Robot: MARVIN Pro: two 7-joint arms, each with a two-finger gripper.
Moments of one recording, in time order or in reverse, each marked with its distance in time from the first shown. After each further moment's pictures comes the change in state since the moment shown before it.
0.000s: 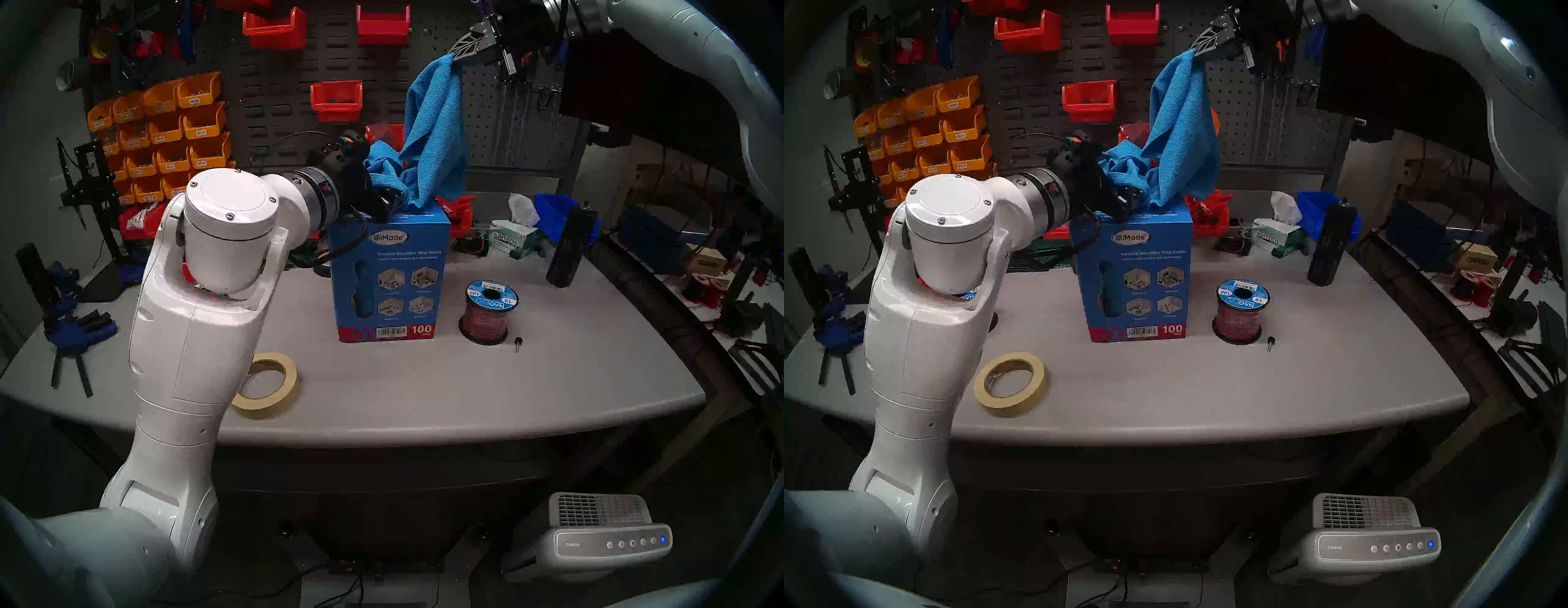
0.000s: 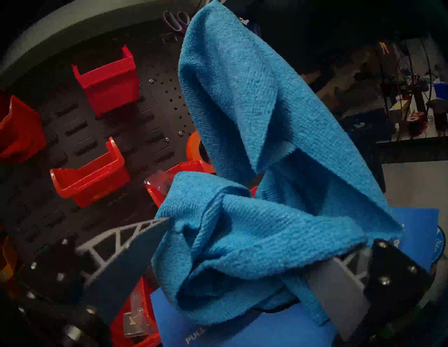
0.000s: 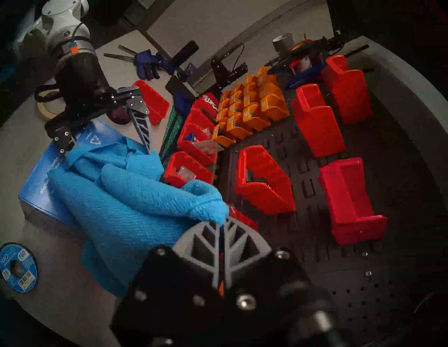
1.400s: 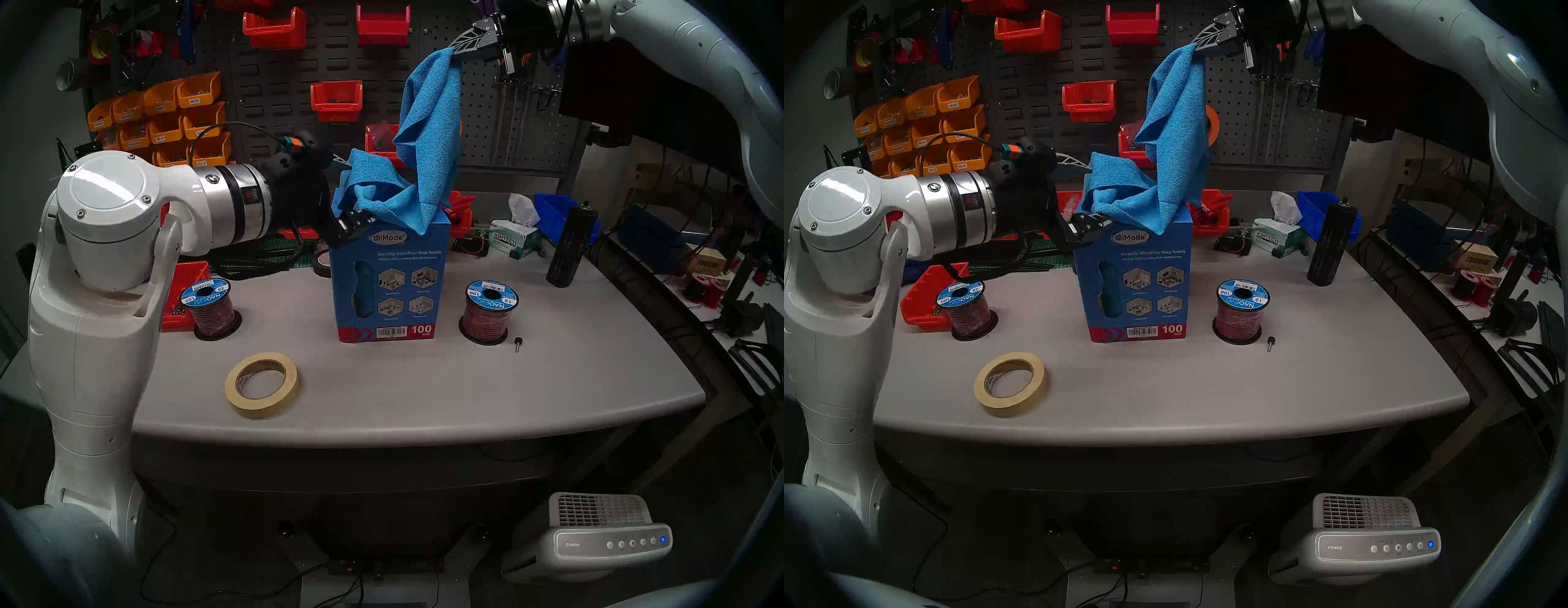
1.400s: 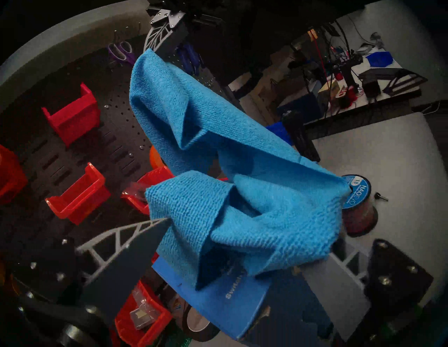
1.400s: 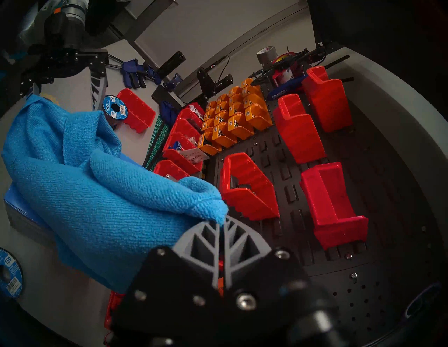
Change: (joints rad) left arm 0.081 0.278 -0.205 -0.186 -0.122 -0.009 -0.438; right arm -0.027 0.030 0.022 -0.011 0.023 -0.048 -0.049
